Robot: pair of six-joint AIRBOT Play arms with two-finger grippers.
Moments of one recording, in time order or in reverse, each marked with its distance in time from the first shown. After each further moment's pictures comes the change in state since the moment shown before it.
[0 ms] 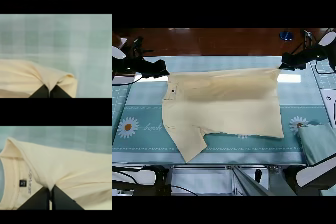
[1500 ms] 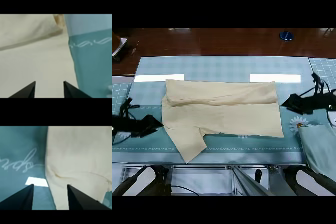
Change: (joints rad) left arm 0.402 0.584 -0.923 -0.034 -0.116 0.126; right arm -0.130 0.708 -1.061 0.150 -0.216 -0.055
